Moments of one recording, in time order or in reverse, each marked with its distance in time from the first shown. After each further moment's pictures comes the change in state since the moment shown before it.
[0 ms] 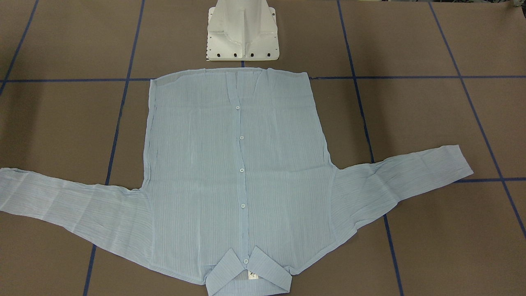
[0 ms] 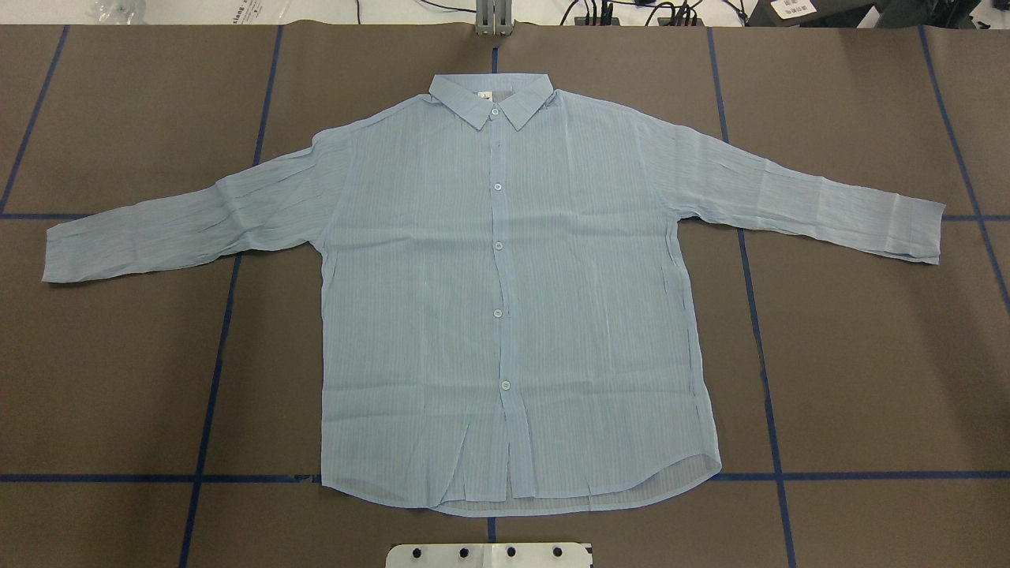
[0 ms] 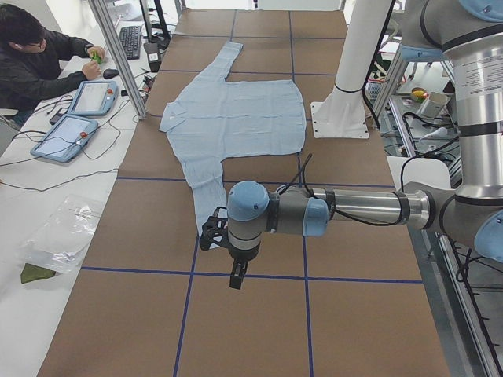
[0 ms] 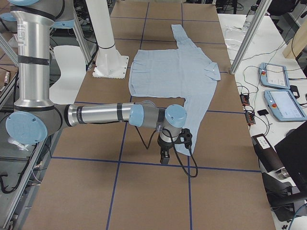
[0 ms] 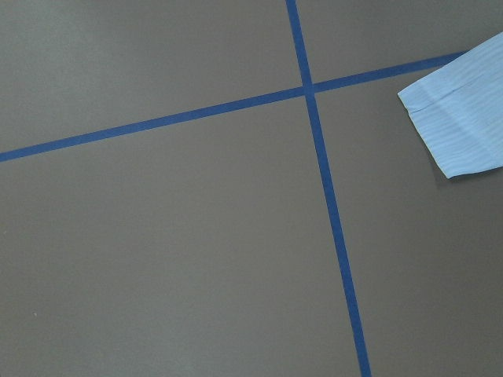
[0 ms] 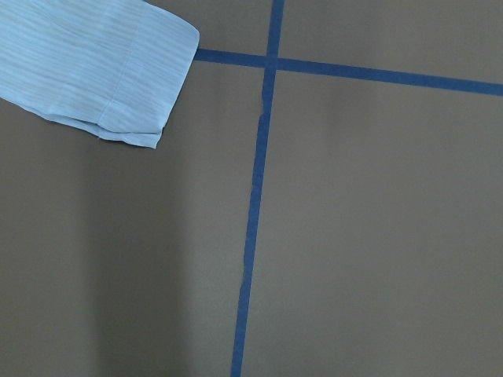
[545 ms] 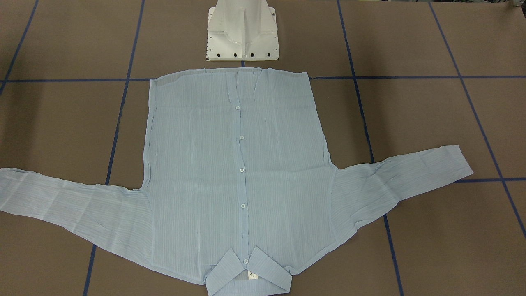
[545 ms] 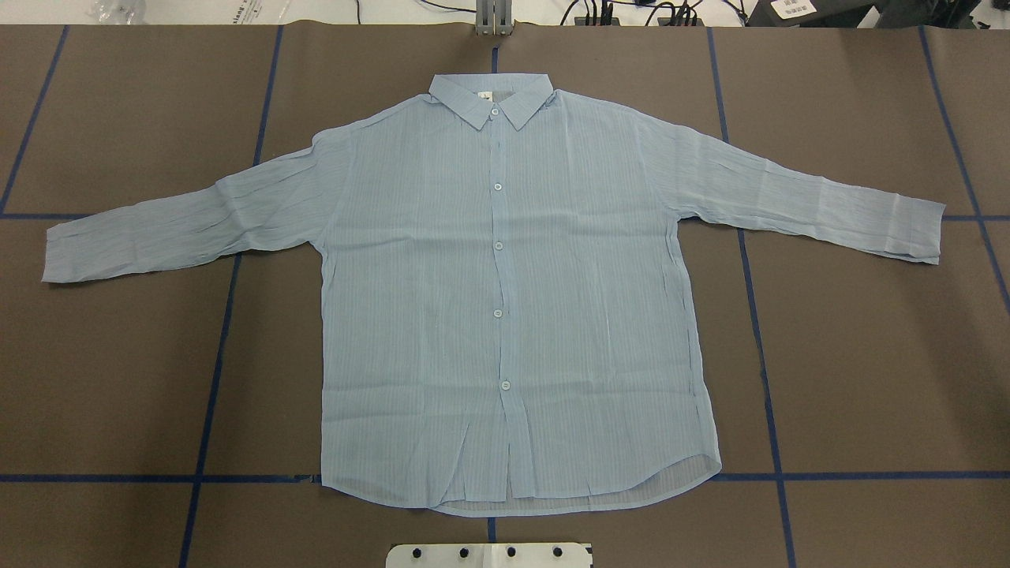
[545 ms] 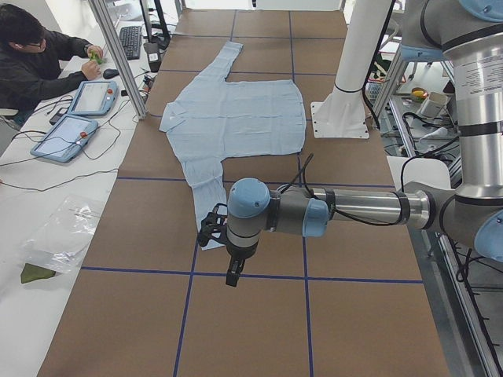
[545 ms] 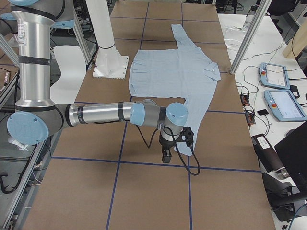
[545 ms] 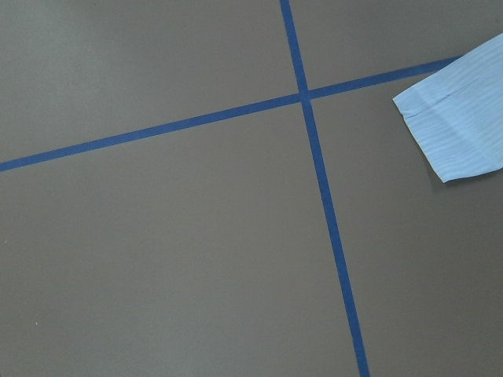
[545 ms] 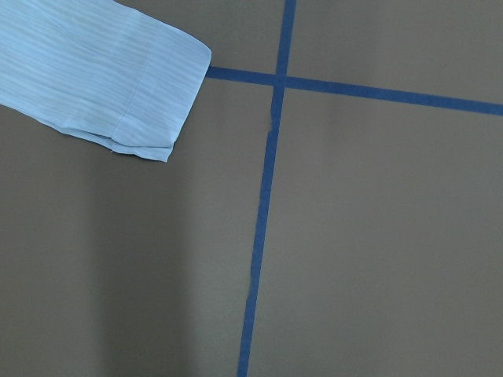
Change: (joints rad) left arm 0.001 -0.002 0.002 -0.074 0.003 -0.003; right arm 0.000 0.024 0.014 0.003 0.002 0.000
